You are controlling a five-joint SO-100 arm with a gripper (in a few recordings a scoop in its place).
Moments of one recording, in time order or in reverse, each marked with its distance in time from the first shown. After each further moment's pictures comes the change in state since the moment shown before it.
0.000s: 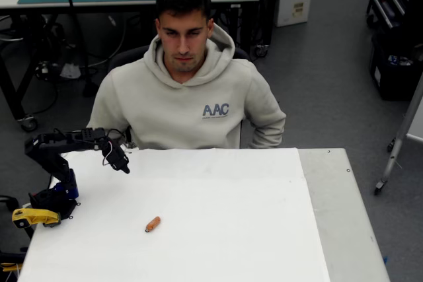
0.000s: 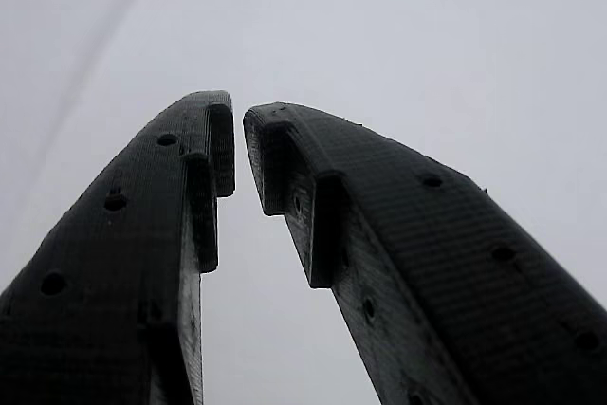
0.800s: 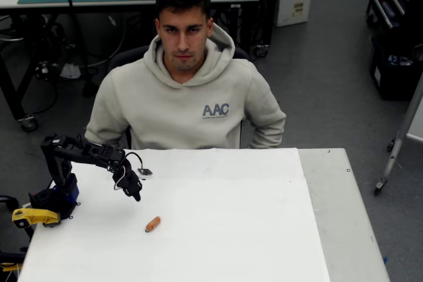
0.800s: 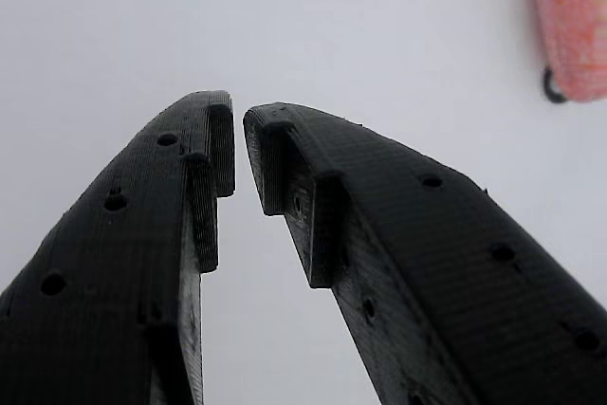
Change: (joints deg) arm 24.1 -23.9 -19.4 0.0 -22.2
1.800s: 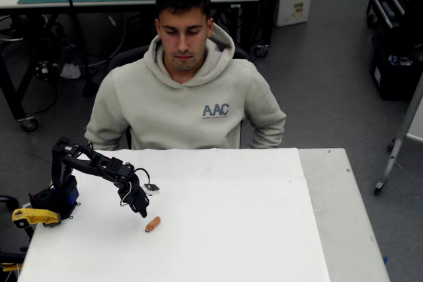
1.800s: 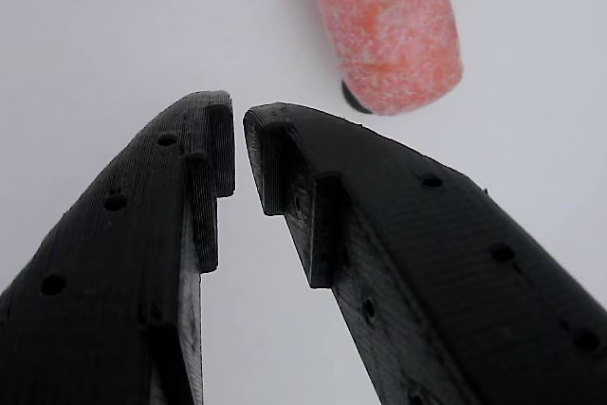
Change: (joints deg) arm 7.7 -13.9 -13.3 0.0 -9.6
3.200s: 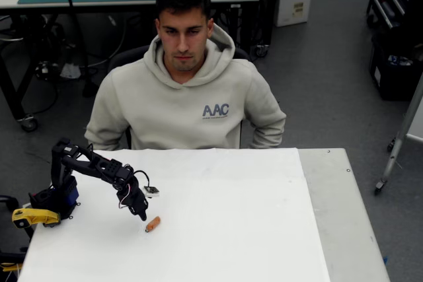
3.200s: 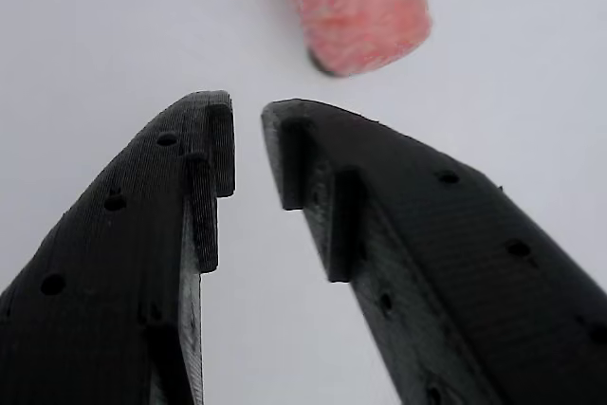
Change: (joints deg) arm 2.0 0.0 -2.6 0.0 0.0
